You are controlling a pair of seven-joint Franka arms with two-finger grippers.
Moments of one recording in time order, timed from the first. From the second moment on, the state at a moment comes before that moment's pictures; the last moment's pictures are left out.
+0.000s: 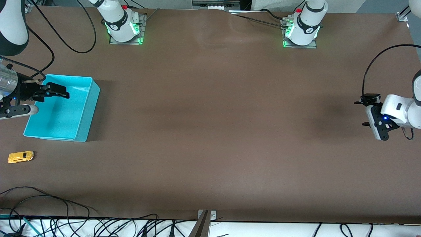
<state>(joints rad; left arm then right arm) 0.34 0.43 -0.24 -1.48 0.02 1.54 1.17 -0.05 0.21 0.01 -1.53 0.04 1.58 -0.18</state>
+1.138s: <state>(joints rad) 0.33 0.40 -0.52 -1.49 0.02 1.47 0.45 0.03 0.27 0.00 -1.55 -0.08 1.69 -0.26</state>
